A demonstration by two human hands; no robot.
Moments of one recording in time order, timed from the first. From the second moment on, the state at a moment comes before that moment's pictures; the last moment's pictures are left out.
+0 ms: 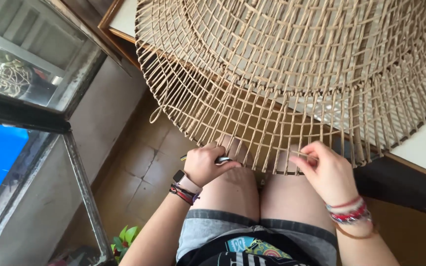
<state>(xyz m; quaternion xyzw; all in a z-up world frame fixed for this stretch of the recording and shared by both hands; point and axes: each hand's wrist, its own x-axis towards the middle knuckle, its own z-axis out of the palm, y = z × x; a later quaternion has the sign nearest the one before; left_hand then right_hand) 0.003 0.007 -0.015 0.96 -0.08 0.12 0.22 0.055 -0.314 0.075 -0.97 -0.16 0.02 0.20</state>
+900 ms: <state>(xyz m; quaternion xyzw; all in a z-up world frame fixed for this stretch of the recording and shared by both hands) -0.017 0.007 0.042 0.96 -0.04 0.12 0.26 0.065 -0.337 0.096 -0.96 -0.19 0.09 0.16</state>
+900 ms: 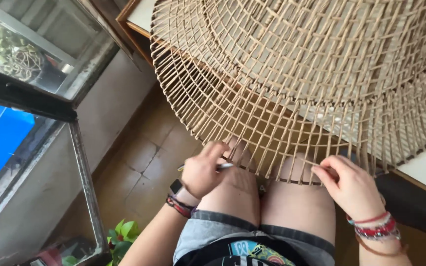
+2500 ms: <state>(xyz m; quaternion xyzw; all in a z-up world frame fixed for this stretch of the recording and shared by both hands) -0.023 -0.056 0.022 0.96 -0.07 -0.07 0.27 0.075 -0.345 0.025 -0.86 -0.18 -0.11 0.46</state>
